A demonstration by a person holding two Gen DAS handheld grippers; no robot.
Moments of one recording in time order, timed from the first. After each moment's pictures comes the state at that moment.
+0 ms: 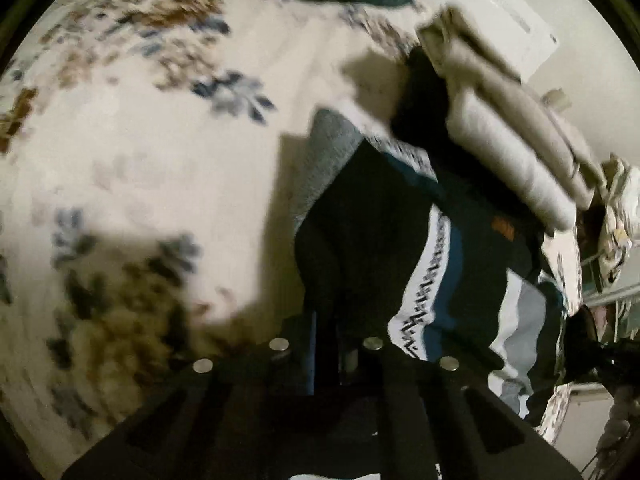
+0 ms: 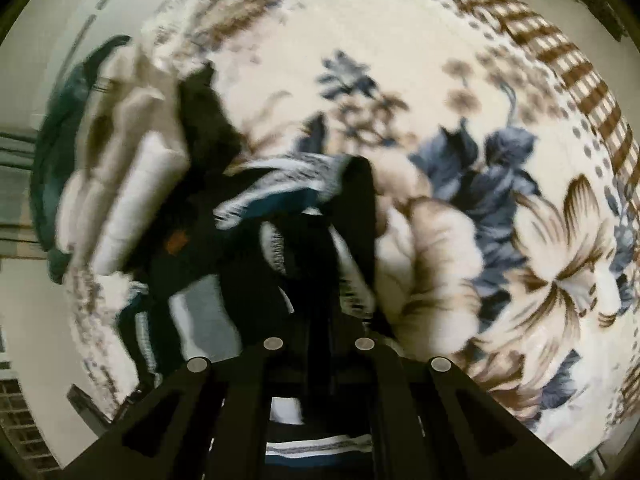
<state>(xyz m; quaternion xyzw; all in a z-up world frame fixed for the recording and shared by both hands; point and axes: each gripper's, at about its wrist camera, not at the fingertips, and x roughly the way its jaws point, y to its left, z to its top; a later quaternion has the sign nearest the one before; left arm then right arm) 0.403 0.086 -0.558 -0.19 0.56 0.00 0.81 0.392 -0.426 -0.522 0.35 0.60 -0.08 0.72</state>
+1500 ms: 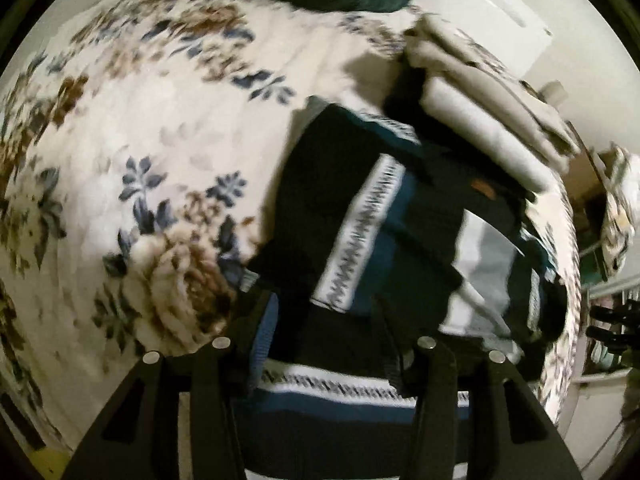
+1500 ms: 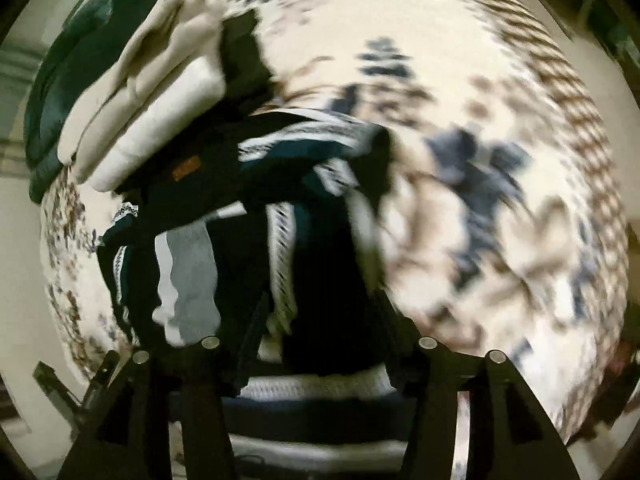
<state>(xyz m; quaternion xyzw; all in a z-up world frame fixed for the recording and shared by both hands) 0.326 0.074 -0.512 -0.17 0.56 0.00 0.81 0.376 -0.400 -0.484 0.24 0.67 -0.05 0.70</state>
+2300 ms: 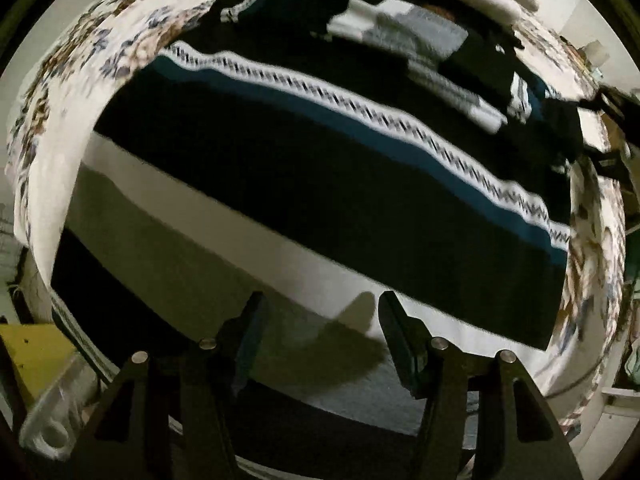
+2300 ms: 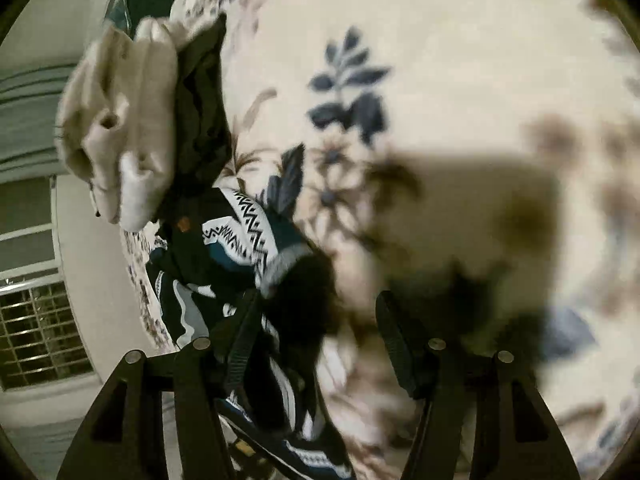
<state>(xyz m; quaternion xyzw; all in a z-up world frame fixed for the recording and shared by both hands) 0.153 -0.161 -0.574 -0.14 0.62 0.13 0.76 0.481 -0.520 -0.612 0.35 0.68 0.14 0.62</state>
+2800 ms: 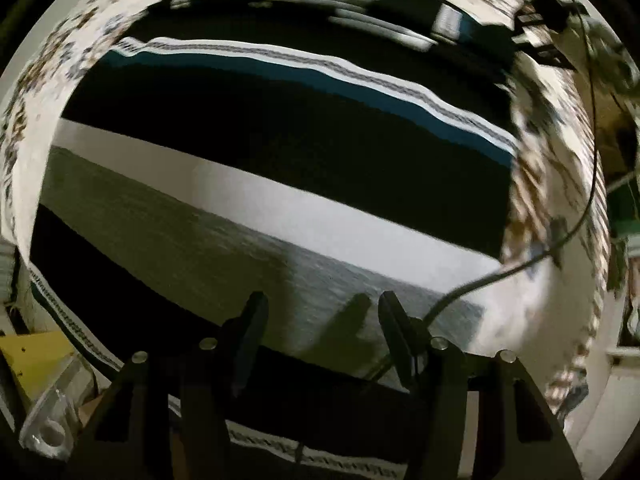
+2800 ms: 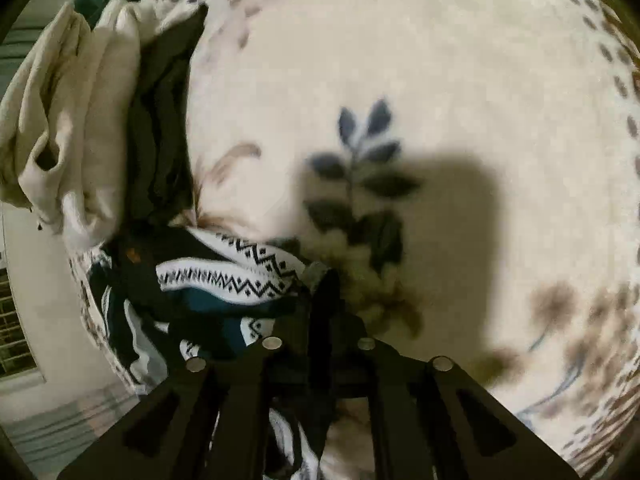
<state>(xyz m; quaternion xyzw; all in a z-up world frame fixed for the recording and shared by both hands) 0.123 -0.240 -0.574 -0.12 0.64 0.06 0.76 0.547 -0.506 -0.610 0.24 0.72 0.09 0.64</state>
